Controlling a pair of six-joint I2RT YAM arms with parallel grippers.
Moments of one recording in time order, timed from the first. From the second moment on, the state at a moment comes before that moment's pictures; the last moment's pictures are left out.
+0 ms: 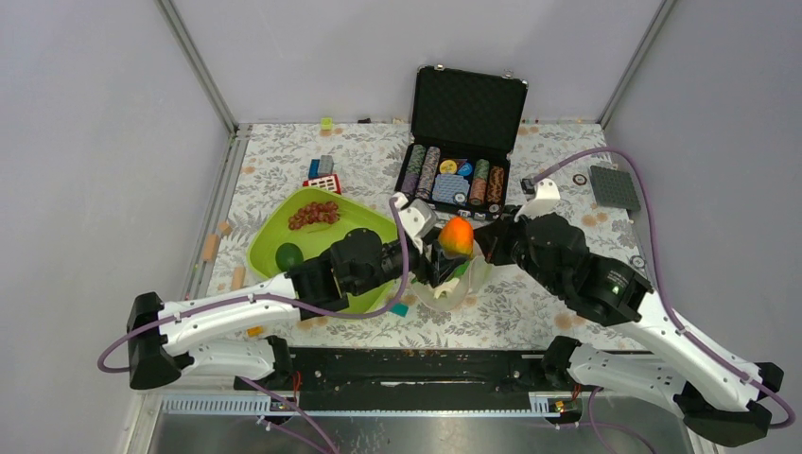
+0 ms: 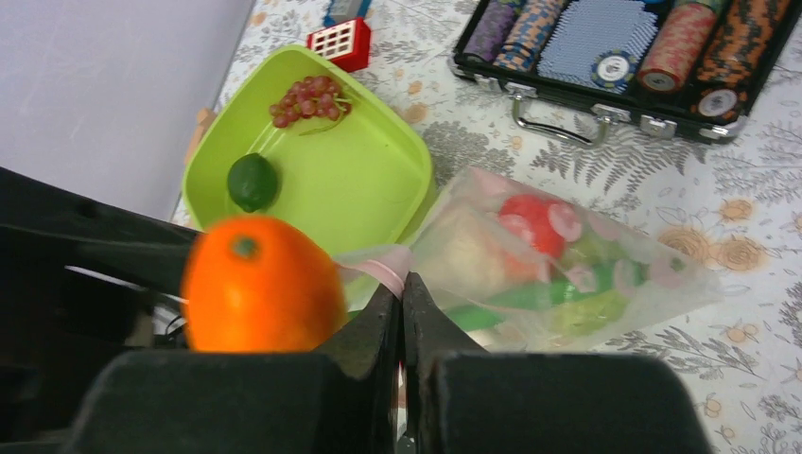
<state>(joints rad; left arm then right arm) -1.19 1.14 0.98 0.12 -0.14 -0.22 0.93 0.81 1.05 -0.64 0.40 0.67</state>
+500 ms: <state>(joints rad) -1.20 1.11 0.90 0.04 -0.08 0.02 0.93 0.87 1.18 -0.77 0.25 0.60</state>
